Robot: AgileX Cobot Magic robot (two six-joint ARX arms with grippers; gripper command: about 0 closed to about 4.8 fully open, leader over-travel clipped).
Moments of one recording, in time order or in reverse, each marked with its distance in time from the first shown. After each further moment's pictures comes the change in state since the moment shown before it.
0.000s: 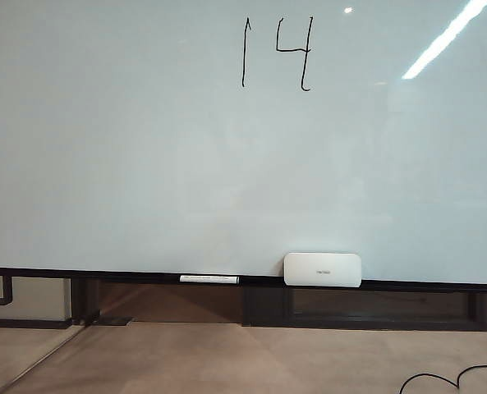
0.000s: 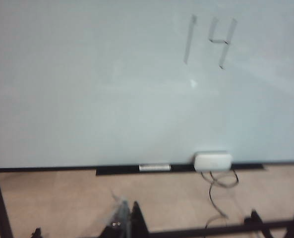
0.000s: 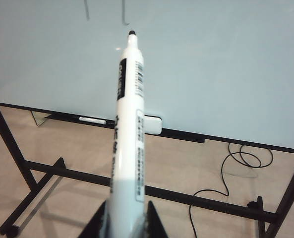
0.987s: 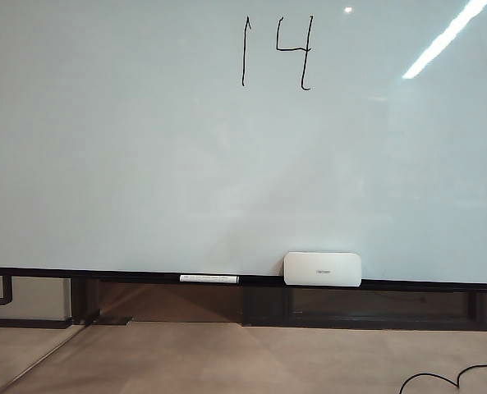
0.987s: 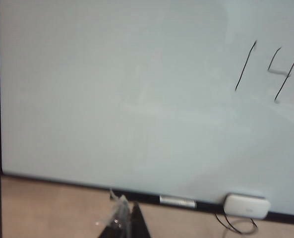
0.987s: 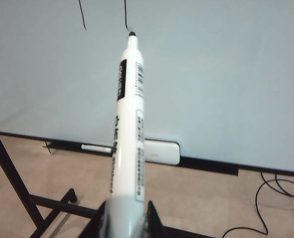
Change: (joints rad) left arm 0.019 0.004 -0.440 0.547 -0.113 -0.153; right arm 0.003 0.002 -0.653 0.761 -0.050 0.083
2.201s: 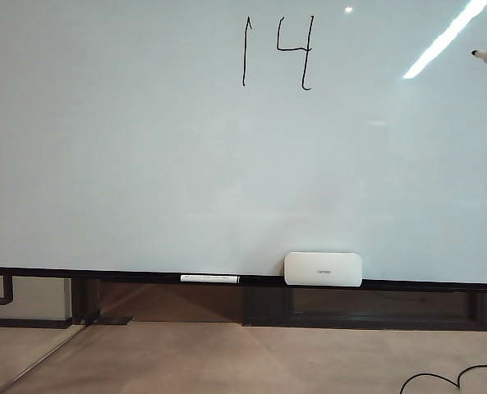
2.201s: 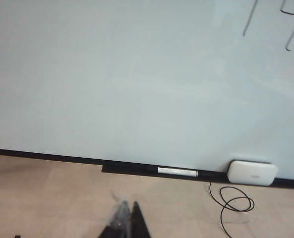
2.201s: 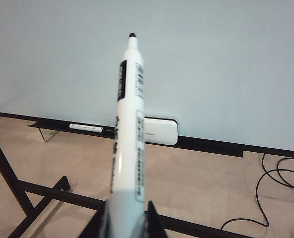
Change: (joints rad) left arm -0.095 -0.005 -0.403 0.375 -0.018 0.041; right arm 0.003 -0.002 -0.291 0.262 -0.003 -0.024
